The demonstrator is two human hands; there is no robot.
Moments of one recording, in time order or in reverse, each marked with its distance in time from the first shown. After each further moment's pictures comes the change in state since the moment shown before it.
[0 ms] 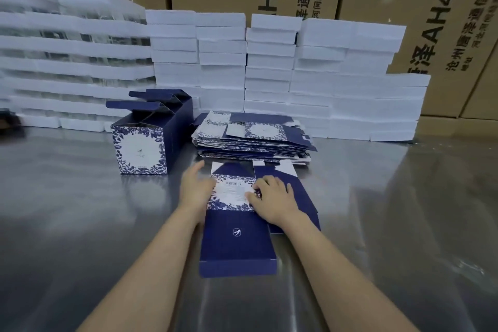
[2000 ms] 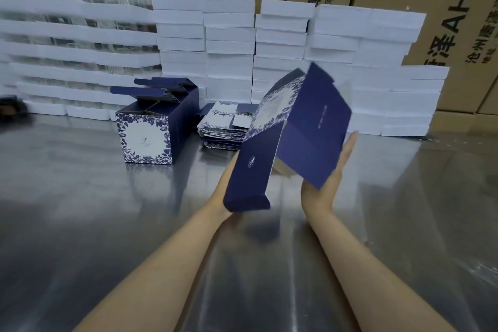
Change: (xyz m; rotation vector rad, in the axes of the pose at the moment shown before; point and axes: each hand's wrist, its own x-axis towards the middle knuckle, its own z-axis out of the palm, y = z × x) left_hand -0.029 0.008 0.037 -0.253 -0.467 0.038; right_hand -0.015 0.010 -0.027 1.601 0.904 -0.204
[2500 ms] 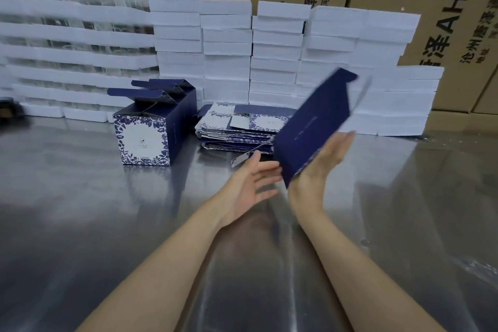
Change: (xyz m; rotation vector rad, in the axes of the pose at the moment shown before) left_hand -0.006 0.010 0.011 -0.327 -0.247 -0.075; right_hand 0.000 0.020 -0.006 -0.762 -0.099 -0.684
